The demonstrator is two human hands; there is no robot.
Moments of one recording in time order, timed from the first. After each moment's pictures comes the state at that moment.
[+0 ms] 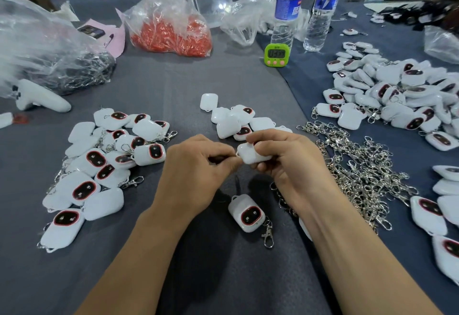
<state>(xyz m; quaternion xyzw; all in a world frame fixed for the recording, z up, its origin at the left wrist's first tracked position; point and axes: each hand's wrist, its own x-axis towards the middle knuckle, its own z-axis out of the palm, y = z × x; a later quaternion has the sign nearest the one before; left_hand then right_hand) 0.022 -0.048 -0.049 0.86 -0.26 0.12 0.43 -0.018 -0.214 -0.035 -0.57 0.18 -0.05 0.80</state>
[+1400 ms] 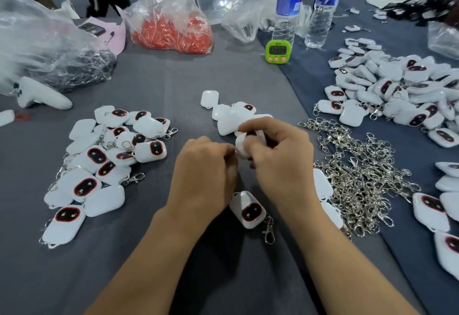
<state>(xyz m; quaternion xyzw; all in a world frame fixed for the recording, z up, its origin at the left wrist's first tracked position) 0.013 -0.061 -0.054 0.91 -0.27 0.19 0.25 -0.023 -0.190 -0.044 -0.76 0.12 -0.26 0.58</state>
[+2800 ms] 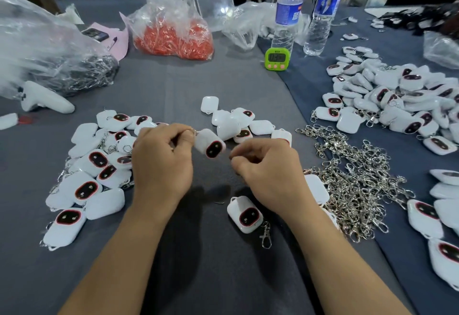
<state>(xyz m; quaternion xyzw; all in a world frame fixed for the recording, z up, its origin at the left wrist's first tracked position) 0.038 -0.032 -0.045 0.87 -0.07 0.23 0.42 -0.027 -0.197 -0.043 -0.85 0.09 -0.13 0.51</state>
